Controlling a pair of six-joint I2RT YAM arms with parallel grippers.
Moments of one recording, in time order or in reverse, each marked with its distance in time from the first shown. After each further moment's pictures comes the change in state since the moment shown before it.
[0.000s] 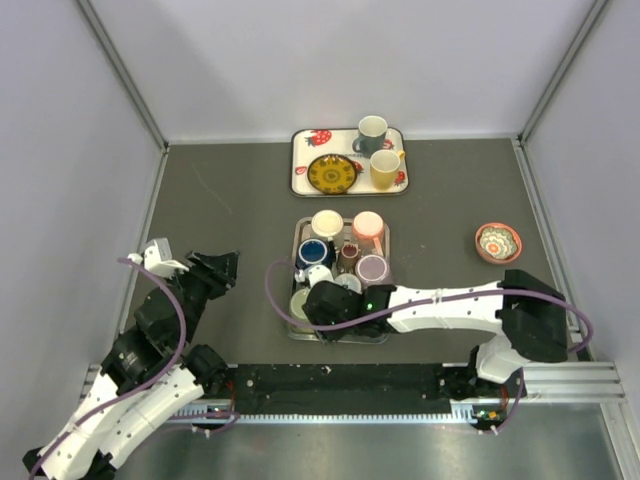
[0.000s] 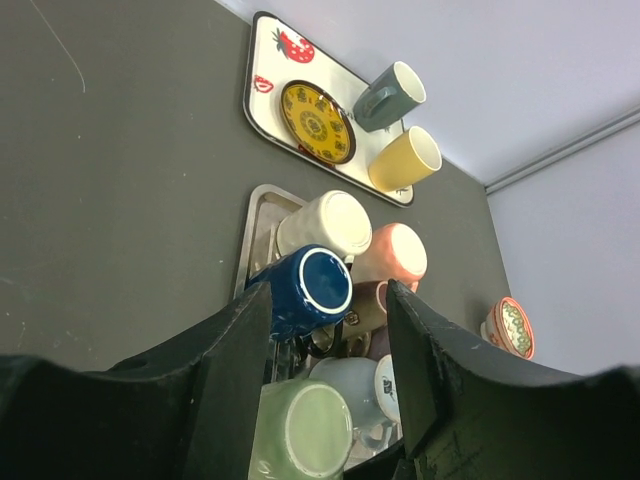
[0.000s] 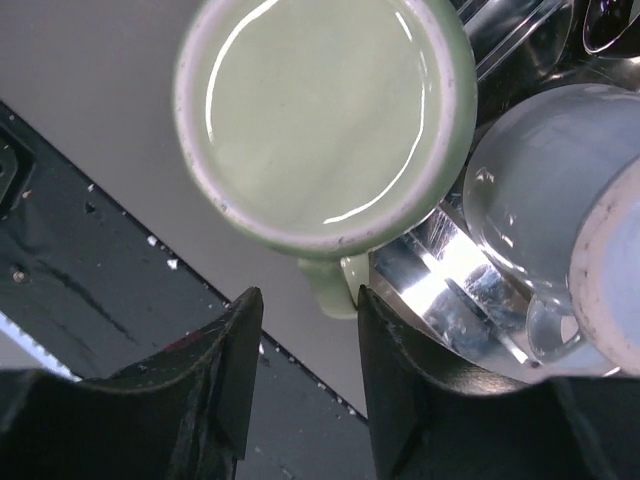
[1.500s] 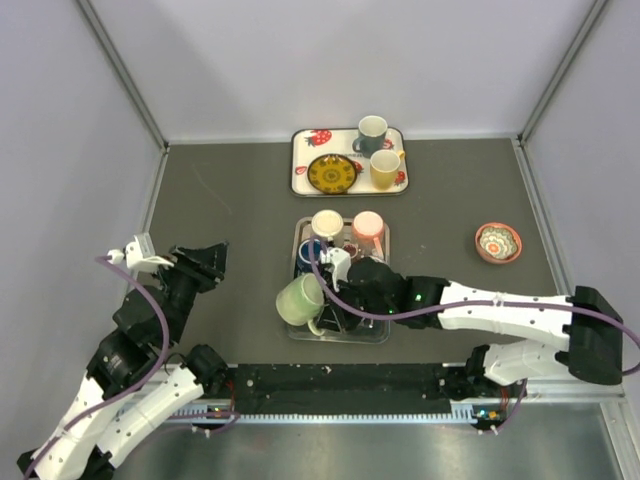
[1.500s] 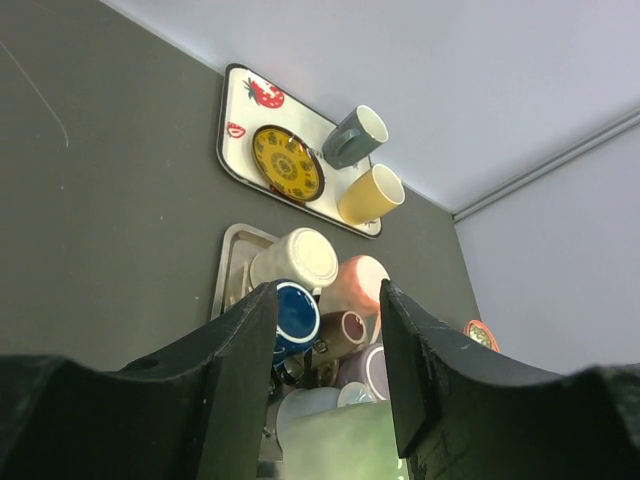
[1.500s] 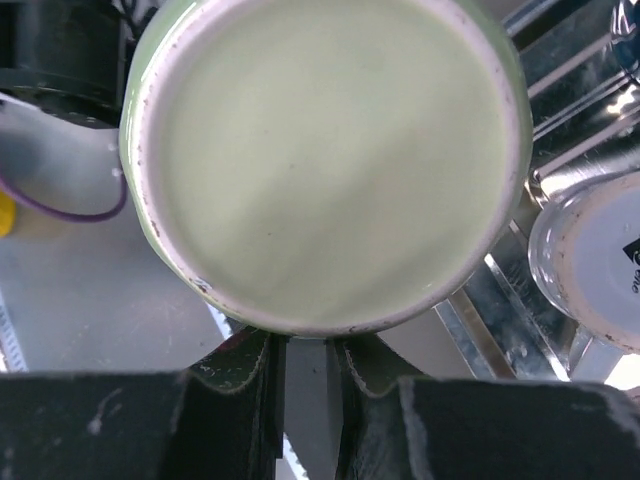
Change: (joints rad) left arm 0.000 0.034 0.117 0.024 -0.010 0.045; right arm -0.115 -0.347 -0.142 0.185 -0.343 -0.060
